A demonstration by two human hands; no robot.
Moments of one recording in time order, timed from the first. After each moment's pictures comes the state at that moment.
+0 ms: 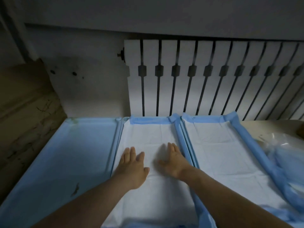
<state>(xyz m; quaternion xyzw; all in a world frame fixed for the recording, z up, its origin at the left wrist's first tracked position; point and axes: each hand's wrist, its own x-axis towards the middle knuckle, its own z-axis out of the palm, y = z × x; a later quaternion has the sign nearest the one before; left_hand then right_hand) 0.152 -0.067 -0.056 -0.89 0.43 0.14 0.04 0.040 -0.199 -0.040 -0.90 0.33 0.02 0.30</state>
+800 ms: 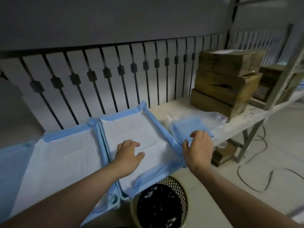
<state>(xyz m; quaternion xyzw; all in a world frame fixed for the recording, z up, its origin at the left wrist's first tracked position) -0.065 -0.185 0.003 -0.78 0.55 0.21 -0.21 -0.270 -0.277 -0.022 -0.67 0.65 -0.35 0.08</state>
